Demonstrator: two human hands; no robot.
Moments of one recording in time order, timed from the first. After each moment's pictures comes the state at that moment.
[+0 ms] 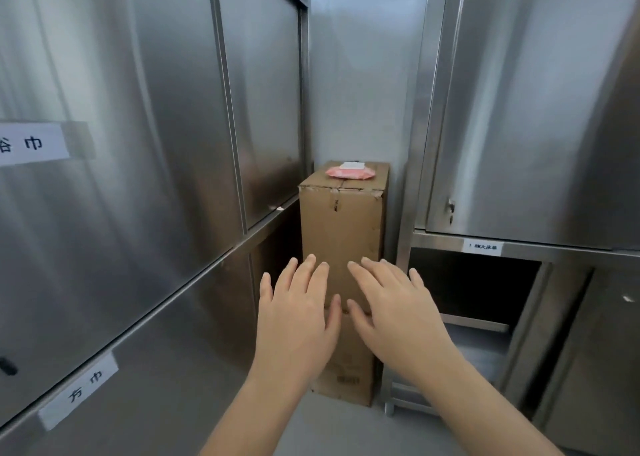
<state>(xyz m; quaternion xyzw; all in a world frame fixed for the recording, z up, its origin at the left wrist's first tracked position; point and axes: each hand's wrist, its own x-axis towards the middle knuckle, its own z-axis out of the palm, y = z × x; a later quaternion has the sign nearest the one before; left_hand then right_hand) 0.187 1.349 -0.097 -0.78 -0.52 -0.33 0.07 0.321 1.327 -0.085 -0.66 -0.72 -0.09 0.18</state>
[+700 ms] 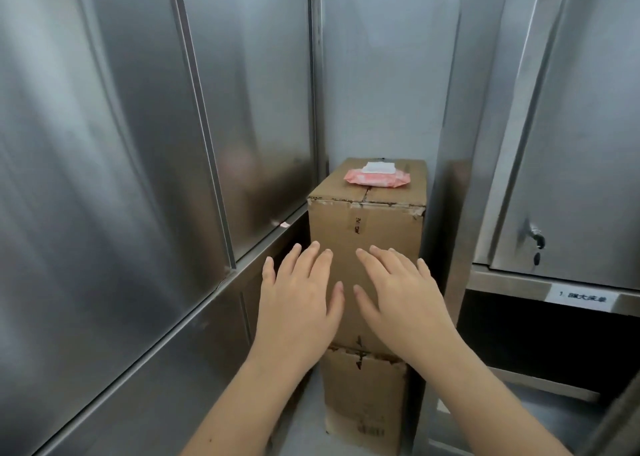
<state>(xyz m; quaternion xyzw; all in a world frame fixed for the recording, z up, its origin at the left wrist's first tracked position) 0.224 1.605 -0.099 -0.78 -0.55 -0.28 0.08 0.368 1.593 -0.101 -0.66 -0.72 -0.08 0.20</state>
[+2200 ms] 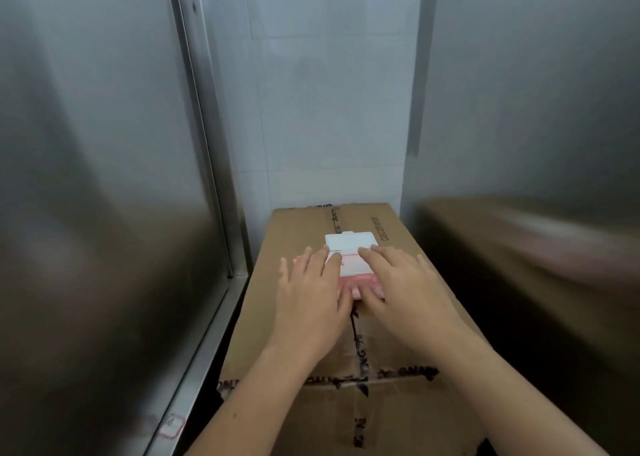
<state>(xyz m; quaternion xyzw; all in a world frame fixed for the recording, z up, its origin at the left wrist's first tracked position) 0.370 2.089 -0.095 -0.88 -0.39 -0.27 0.03 0.493 2.020 -0.080 -0.75 -0.62 -0.14 0.18</state>
